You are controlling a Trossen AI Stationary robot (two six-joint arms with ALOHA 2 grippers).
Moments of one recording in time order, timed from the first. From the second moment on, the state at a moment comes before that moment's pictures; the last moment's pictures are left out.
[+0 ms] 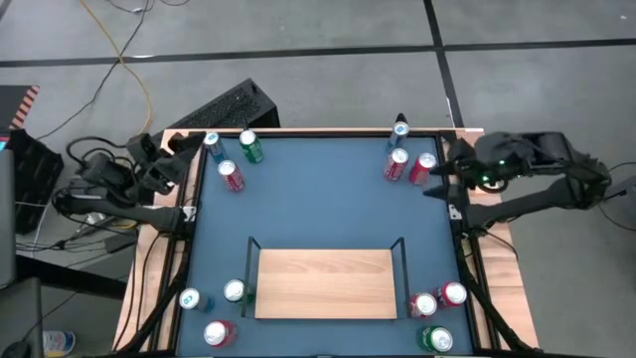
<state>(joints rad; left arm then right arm) -0.11 0.44 0.68 0.44 -0.48 -0.33 0.00 0.88 1.43 -1.29 0.07 0.53</state>
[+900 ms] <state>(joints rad) -0.11 0.54 0.70 0.43 -0.54 -0.28 0.93 1.25 1.46 -1.46 0.08 1.43</state>
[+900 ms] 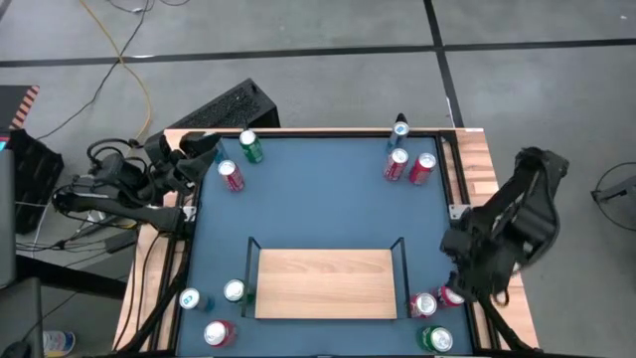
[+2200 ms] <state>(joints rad) -0.11 0.54 0.70 0.32 -0.59 -0.30 0.93 1.60 1.45 -1.24 0.13 1.02</state>
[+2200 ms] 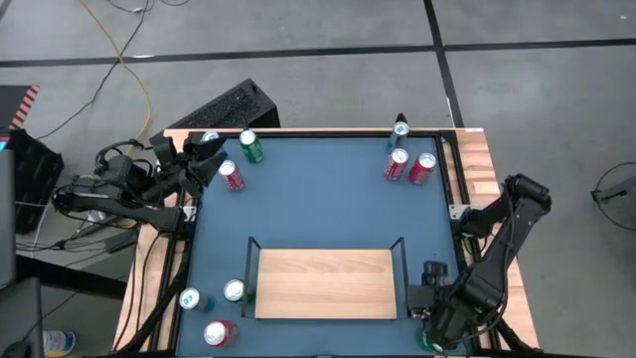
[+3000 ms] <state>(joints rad) -0.11 0.54 0.70 0.32 -0.59 -0.32 0.96 1.64 1.43 -1.25 0.20 1.08</state>
